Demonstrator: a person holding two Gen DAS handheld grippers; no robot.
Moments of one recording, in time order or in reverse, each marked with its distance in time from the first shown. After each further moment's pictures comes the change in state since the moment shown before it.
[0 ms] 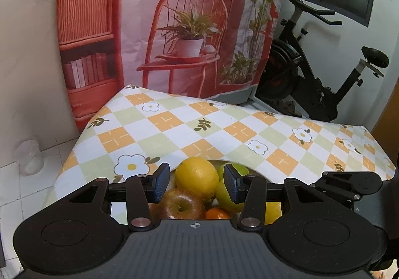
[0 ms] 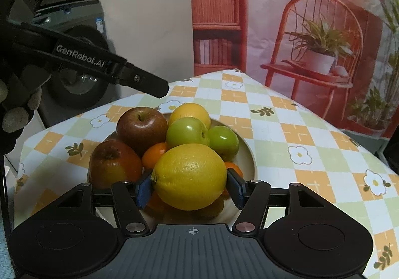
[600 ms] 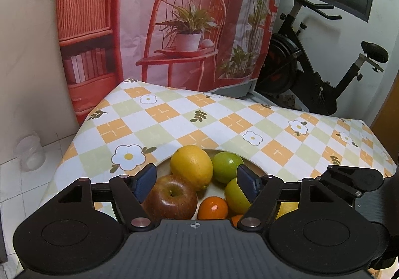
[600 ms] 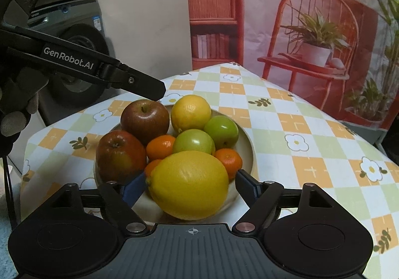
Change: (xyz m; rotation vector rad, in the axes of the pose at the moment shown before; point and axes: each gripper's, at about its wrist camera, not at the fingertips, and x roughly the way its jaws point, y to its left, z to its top) left arm -0.007 -0.007 -0.007 0.002 0.025 0.004; right arm -0.013 0.003 -0.008 0.029 0.022 -0.006
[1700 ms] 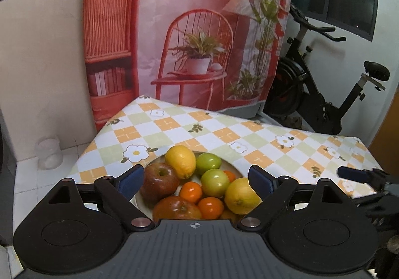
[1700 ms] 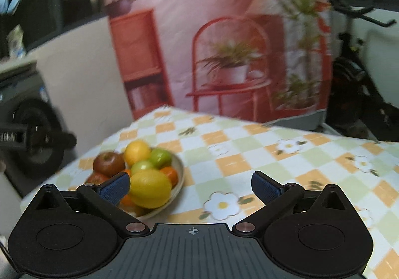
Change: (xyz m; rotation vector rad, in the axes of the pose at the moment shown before) left arm -0.092 -0.048 -0.020 -0.038 -0.117 0.093; right arm -0.137 -0.021 -0.037 0.319 -0.247 -0.238
